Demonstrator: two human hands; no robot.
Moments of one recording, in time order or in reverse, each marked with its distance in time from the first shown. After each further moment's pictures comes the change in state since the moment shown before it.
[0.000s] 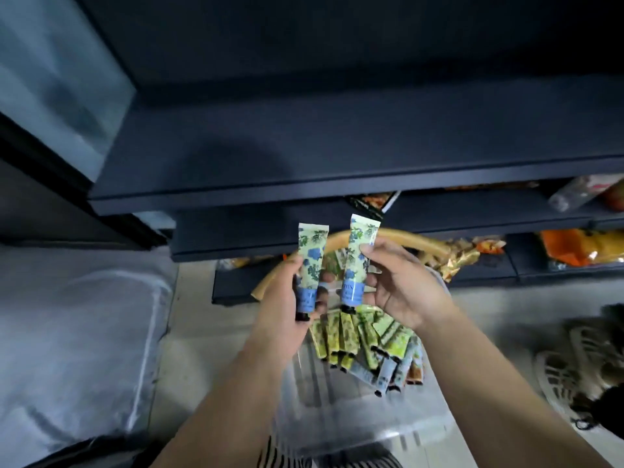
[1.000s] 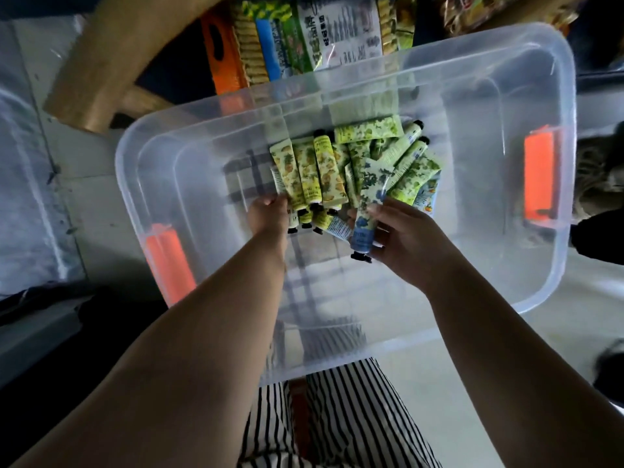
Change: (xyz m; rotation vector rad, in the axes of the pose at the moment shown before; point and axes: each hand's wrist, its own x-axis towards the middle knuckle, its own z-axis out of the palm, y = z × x) left_hand 0.236 -0.253 -0.114 0.640 0.446 -0.247; right_hand 0.082 0.219 -0.169 0.103 0.359 0.408
